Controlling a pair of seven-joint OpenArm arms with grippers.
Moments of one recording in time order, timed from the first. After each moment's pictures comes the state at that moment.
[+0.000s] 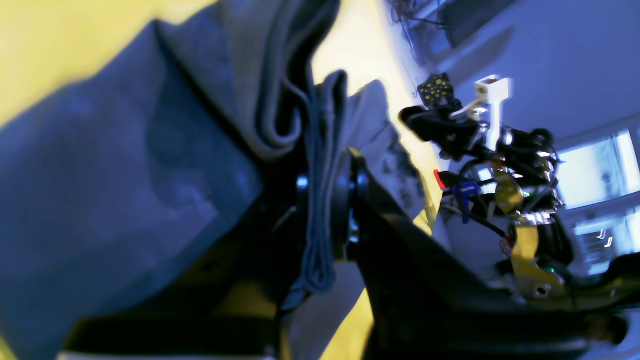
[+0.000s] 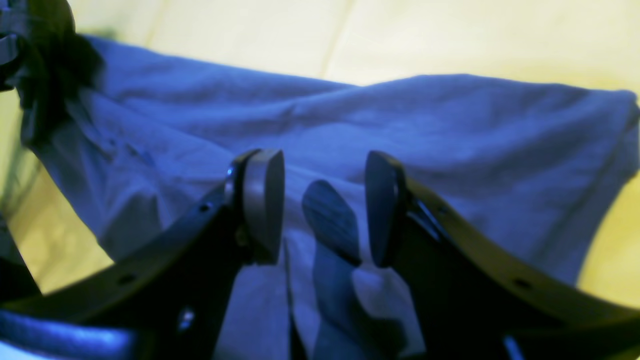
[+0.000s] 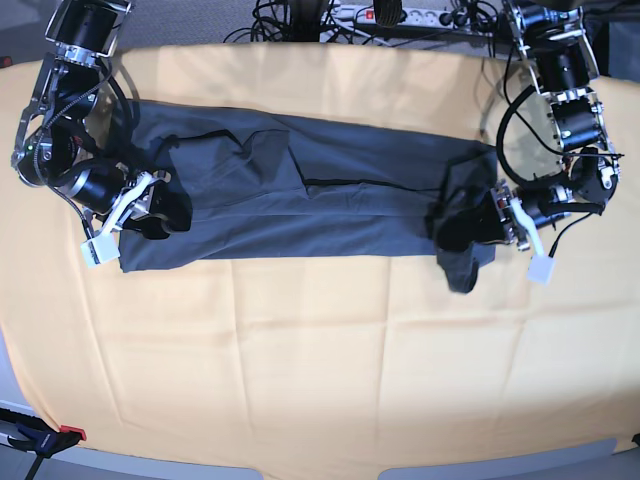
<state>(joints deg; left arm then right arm) -7.4 -18.4 -20.1 79.4 -88.4 -37.2 80.6 -1.7 12.4 22.7 94.5 50.3 40.0 -66.8</state>
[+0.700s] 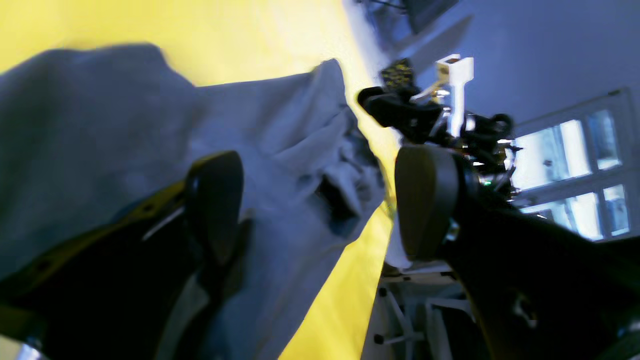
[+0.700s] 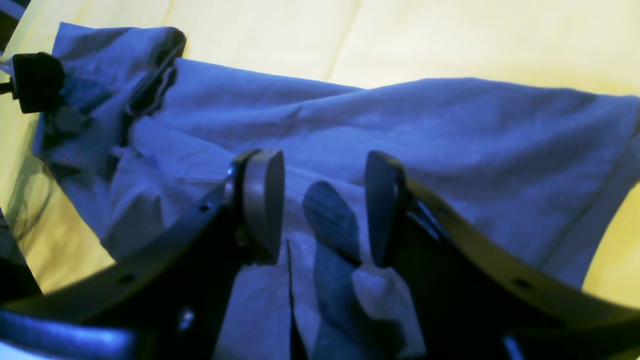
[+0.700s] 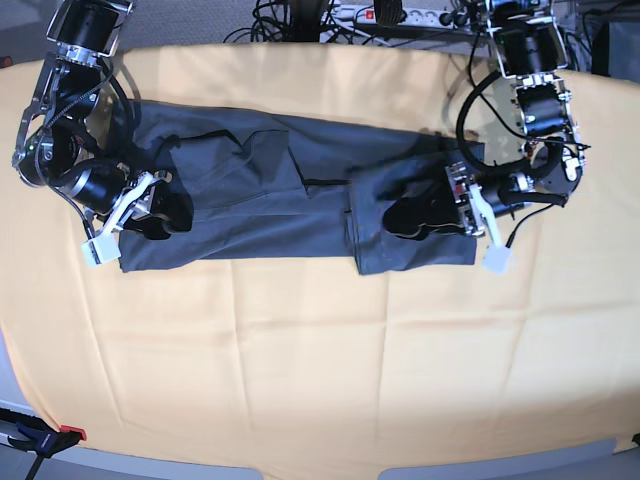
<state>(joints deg) -4.3 -12.3 -16.4 82.3 -88.6 -32.3 80.9 -1.7 12.6 22.7 94.5 50.4 40.0 -66.6</state>
